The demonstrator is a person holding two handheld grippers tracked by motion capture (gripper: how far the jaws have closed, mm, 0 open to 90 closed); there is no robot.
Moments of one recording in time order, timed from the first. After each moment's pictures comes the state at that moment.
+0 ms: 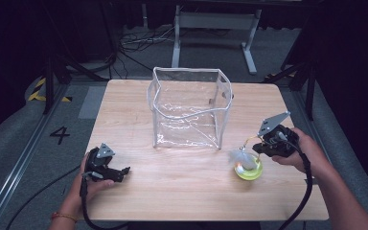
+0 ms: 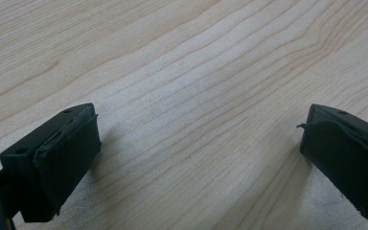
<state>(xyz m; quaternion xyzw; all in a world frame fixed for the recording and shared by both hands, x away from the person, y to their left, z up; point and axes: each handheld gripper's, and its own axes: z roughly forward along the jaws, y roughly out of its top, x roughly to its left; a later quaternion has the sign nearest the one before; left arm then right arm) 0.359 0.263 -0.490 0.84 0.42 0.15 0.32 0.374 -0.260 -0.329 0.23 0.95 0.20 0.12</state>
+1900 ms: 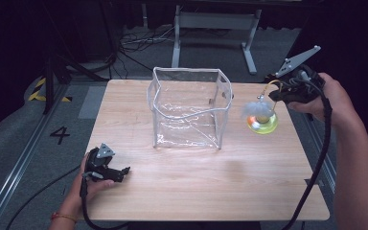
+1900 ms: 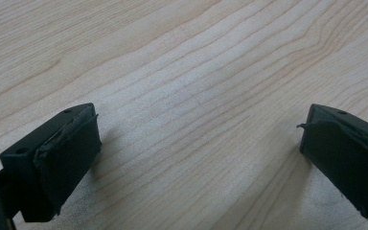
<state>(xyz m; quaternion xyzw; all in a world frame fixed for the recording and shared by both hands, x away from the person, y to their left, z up) 0.358 0.263 -0.490 0.84 0.42 0.15 0.31 0.432 -0.270 -0.202 0.27 0.92 0.20 0.22</state>
